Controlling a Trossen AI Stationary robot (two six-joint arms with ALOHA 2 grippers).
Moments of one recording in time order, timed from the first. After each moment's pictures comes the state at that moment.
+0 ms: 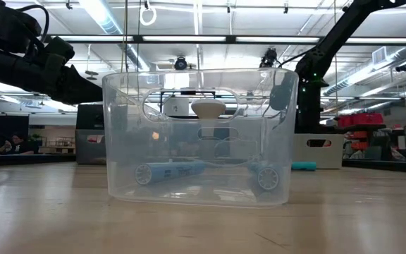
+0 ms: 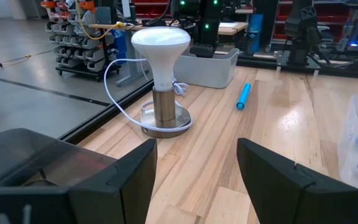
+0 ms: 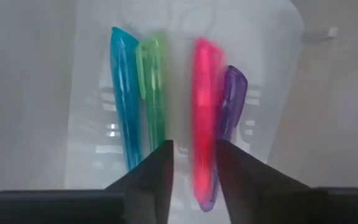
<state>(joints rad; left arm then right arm) 0.40 0.21 0.01 0.07 -0.05 0.01 -0.92 1.79 1.08 -0.74 0.05 0.48</state>
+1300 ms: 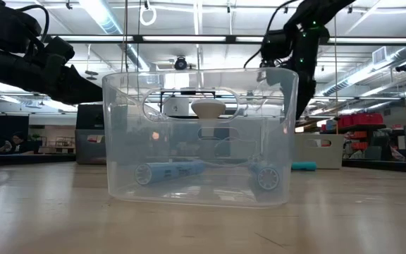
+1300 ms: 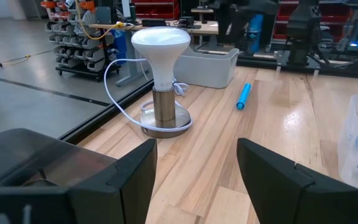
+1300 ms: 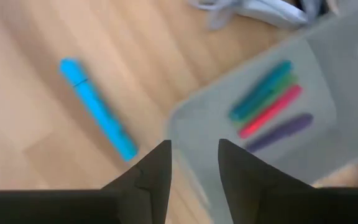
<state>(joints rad) 0.40 0.21 0.01 0.07 -0.05 0.01 -0.60 1.54 1.22 -1.04 0.04 -0.07</state>
